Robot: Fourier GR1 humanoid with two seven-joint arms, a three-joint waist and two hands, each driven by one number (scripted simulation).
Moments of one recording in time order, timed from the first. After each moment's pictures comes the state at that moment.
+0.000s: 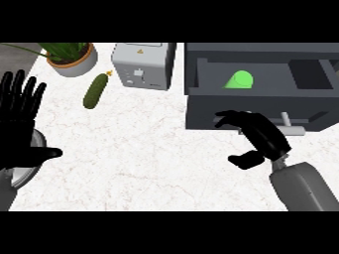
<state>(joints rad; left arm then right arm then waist) -0.15 0.57 -0.17 -1.49 0.85 0.07 -0.38 -0.29 -0.25 0.23 -1.32 0.77 0.12 -0.21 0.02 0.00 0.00</state>
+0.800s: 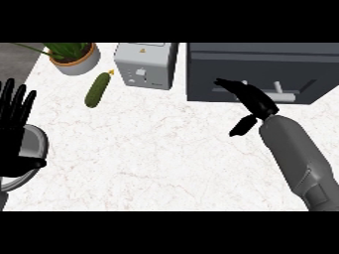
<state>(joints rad) -0.09 0.54 -0.05 -1.44 0.82 -0.10 -0.37 -0.75 -0.21 0.04 -0.52 0.79 0.01 -0.47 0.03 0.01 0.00</state>
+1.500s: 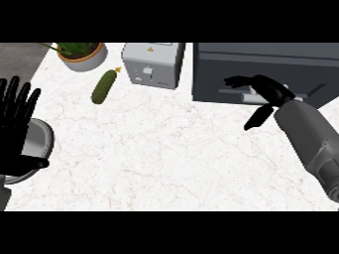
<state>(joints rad) -0.12 0.52 -0.05 -1.42 0.78 -0.15 -0.37 -0.94 -0.30 -0.03 -0.23 0.79 0.09 -0.67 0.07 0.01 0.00</state>
